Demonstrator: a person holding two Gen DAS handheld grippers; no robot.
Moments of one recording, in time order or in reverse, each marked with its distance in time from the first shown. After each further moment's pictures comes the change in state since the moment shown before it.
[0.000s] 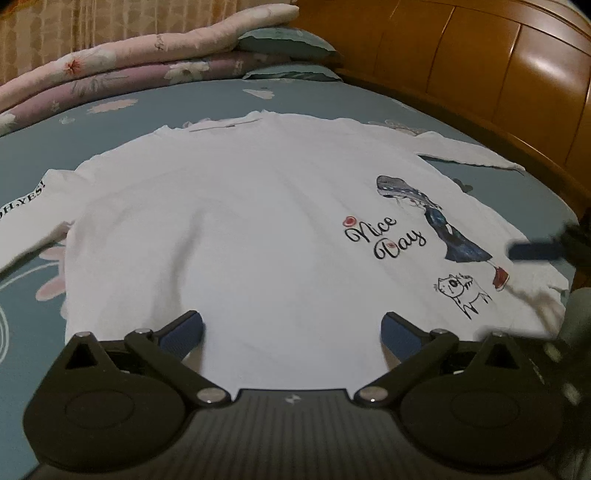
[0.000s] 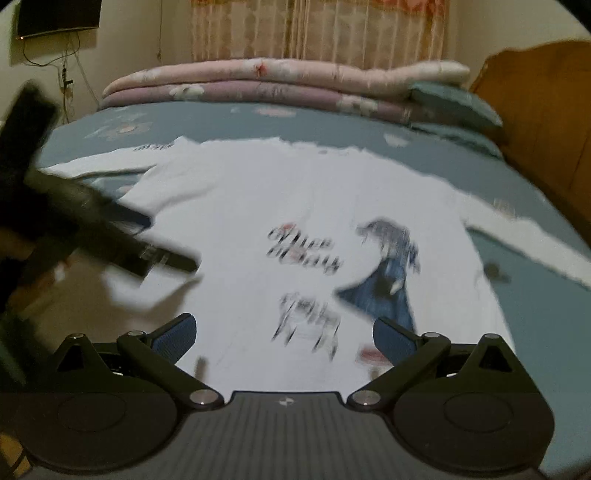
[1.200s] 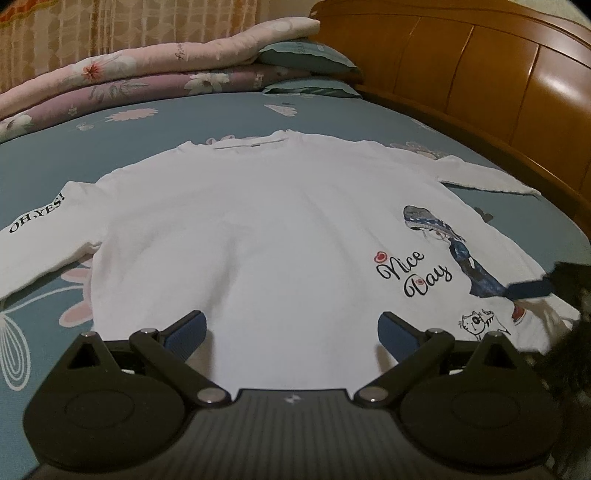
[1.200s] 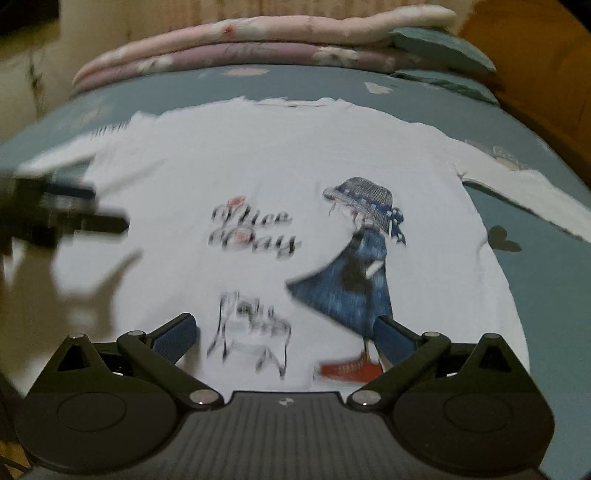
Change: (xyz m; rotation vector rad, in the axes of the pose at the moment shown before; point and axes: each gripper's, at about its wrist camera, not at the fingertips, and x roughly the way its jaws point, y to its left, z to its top) left arm -0.001 0.025 0.018 -0.038 -0.038 0.026; right arm 0.046 -0.034 -0.001 0.068 0.144 0.008
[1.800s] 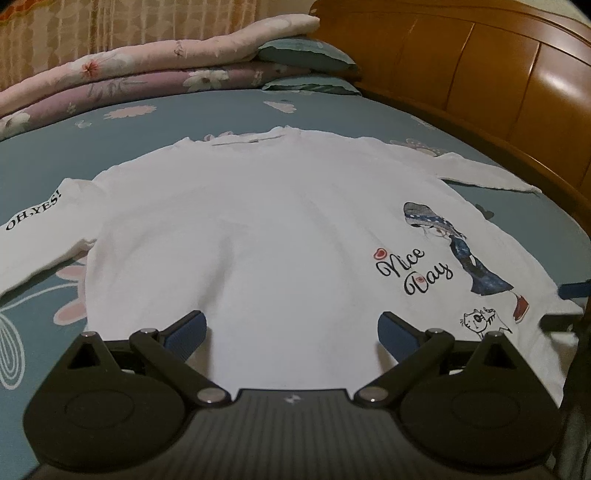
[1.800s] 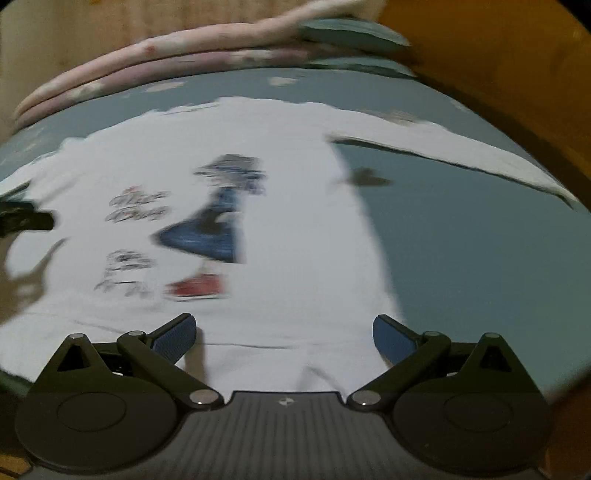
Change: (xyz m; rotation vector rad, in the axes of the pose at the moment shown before) left arm 0.004 0.000 0.000 -0.004 0.005 -0.002; right arm -0.042 -0.079 -0.042 0.238 0.007 -0.150
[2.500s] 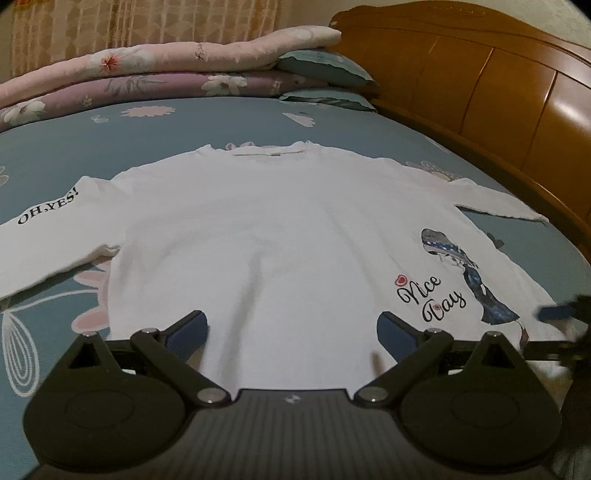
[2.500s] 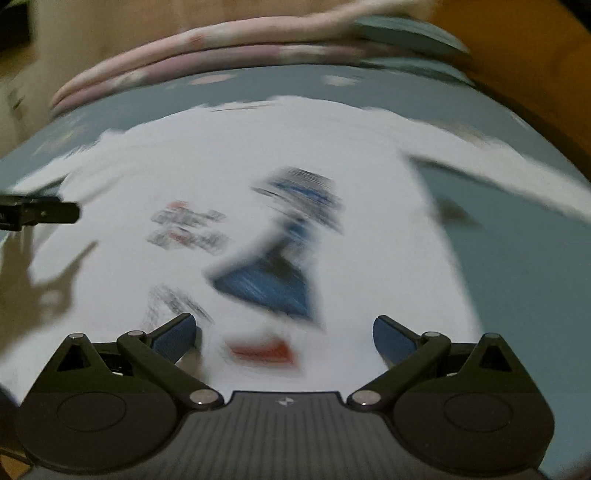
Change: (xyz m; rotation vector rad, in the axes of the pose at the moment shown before) left arm -0.002 0.020 0.008 -0.063 -0.029 0.001; right arm 0.023 0.026 0.022 -0.062 0.006 0.129
